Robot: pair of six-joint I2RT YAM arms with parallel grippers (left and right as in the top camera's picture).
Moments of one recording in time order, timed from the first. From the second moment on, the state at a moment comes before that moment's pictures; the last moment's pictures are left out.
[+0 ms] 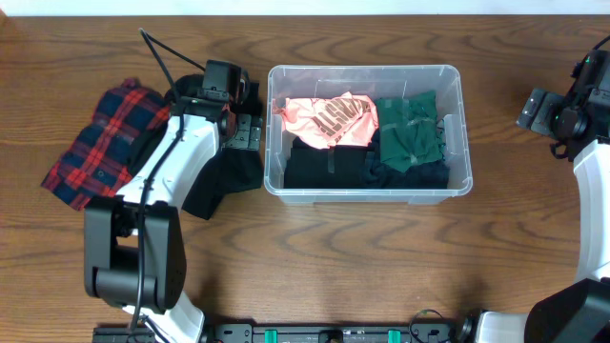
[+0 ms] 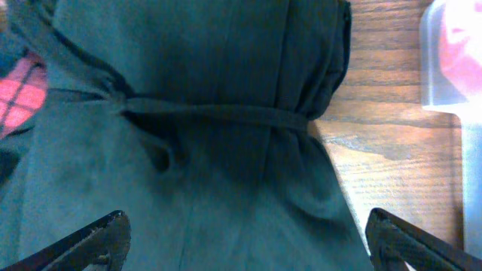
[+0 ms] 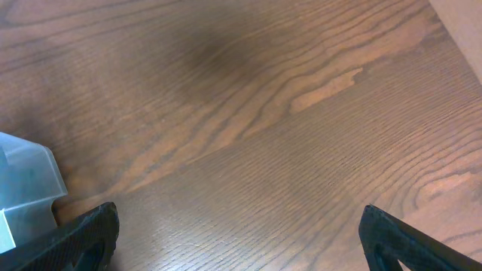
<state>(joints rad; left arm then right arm) -0.18 1.82 1.28 -0.66 -0.14 -0.04 -0.29 1.53 1.35 -0.77 0.19 0.12</state>
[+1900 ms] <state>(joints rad) -0.19 1.96 1.30 -0.66 -0.28 0.02 -0.29 1.53 1.35 -0.77 0.19 0.12</state>
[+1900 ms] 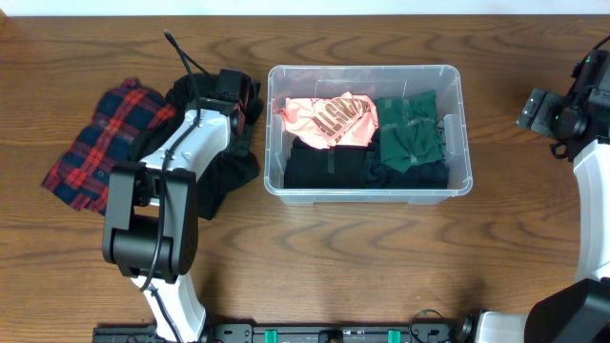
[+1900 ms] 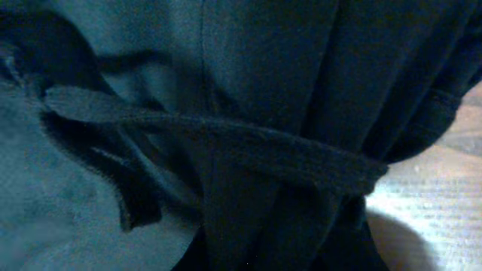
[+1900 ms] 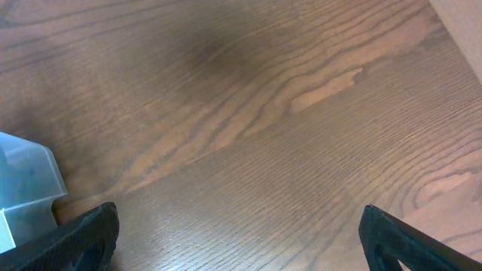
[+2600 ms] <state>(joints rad) -0.22 1.40 1.28 -0.59 -0.43 0.23 -0.29 1.53 1.35 -0.77 0.19 0.12</state>
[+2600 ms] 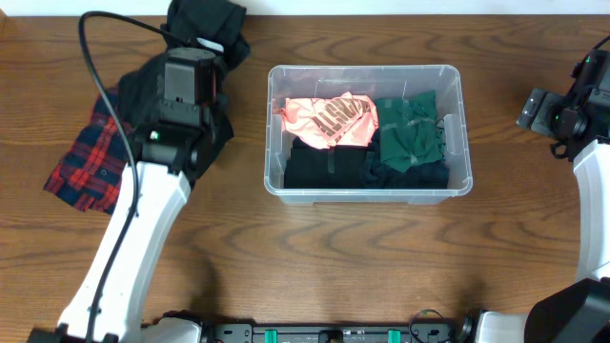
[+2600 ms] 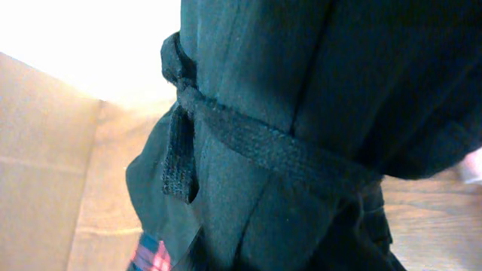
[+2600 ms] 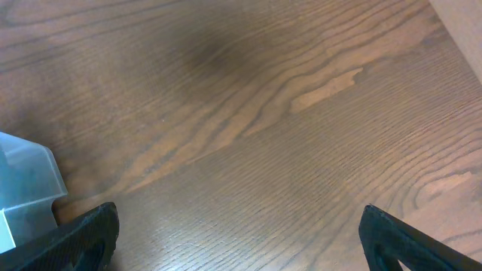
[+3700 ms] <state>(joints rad) -0.82 1.52 1.28 -0.46 -0.37 0.59 -0.29 1.53 1.35 -0.77 0.19 0.12</state>
